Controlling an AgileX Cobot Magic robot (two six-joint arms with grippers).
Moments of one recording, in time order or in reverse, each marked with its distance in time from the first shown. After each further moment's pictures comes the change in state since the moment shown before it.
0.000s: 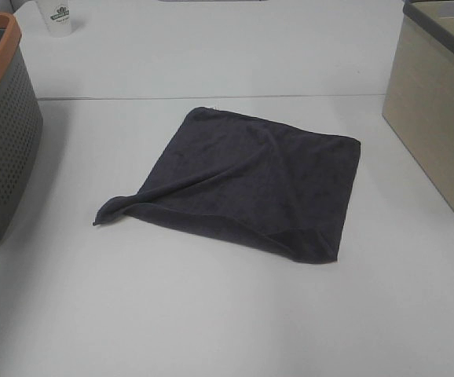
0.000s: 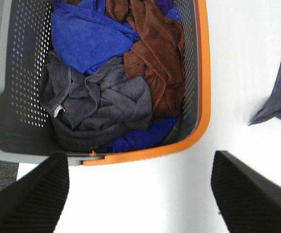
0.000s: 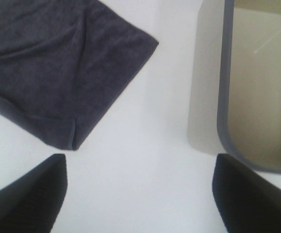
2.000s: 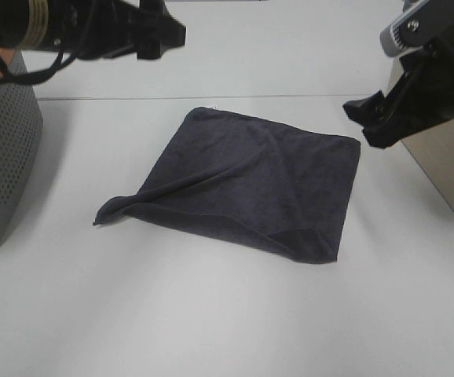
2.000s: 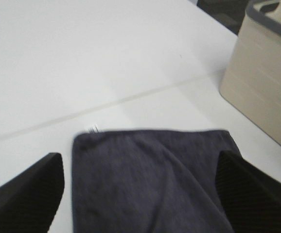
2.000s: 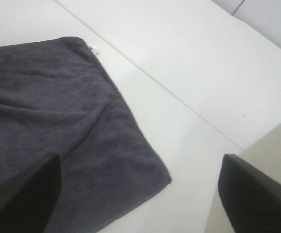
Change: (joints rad) left arm -0.465 0.457 0.179 1.631 -1.265 -1.768; right arm 0.002 0.122 0.701 -0.483 -1.407 0.058
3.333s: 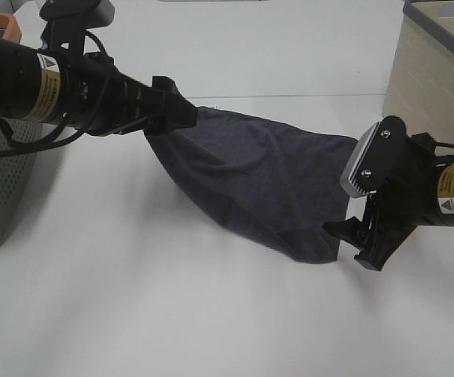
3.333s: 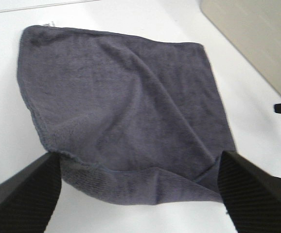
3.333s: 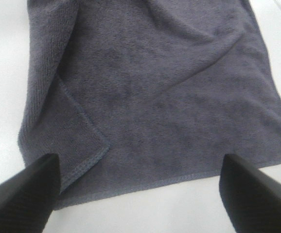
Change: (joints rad) left arm 0.000 0.042 0.167 -0.010 -0.176 -0.092; right arm 0.000 0.249 0.217 -0.184 -0.250 -0.139
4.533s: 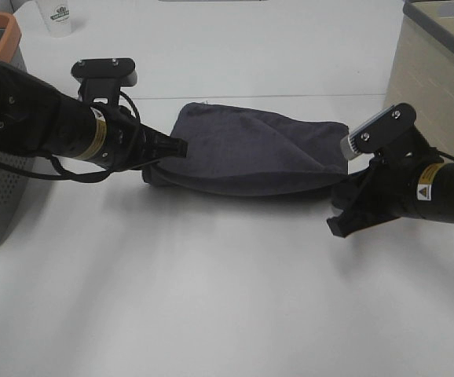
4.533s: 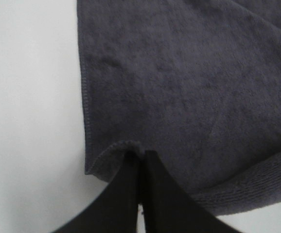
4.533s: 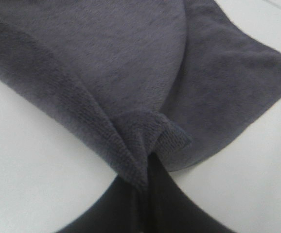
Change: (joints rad) left arm -0.001 0.277 -0.086 -0.069 0.203 0.032; right arm 0.000 0.141 -0.042 0.344 -0.132 0.060
